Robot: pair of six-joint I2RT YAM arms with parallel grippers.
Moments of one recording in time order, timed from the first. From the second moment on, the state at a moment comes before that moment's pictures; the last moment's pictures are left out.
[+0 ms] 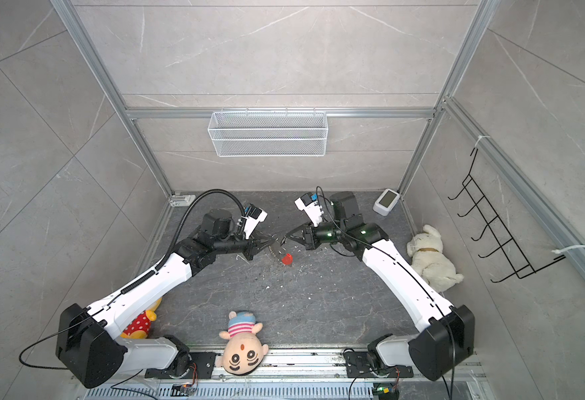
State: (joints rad) left arm -0.58 1.32 1.09 -0.30 0.54 -0.05; right arm 0.43 1.33 1.29 -0.55 -0.78 0.12
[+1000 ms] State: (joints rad) left arm -0.59 1.32 1.13 -0.34 0.62 -0.05; right arm 0.47 1.47 1.29 -0.42 -0.87 0.14
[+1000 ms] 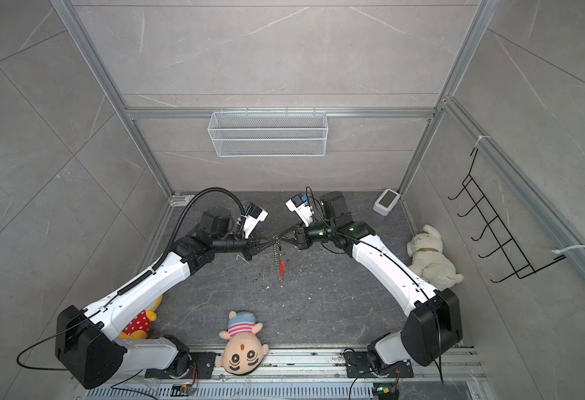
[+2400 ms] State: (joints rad) left arm -0.59 1.36 1.17 -0.37 0.64 -0.05; right arm 0.48 1.45 1.31 -0.49 -0.80 0.09
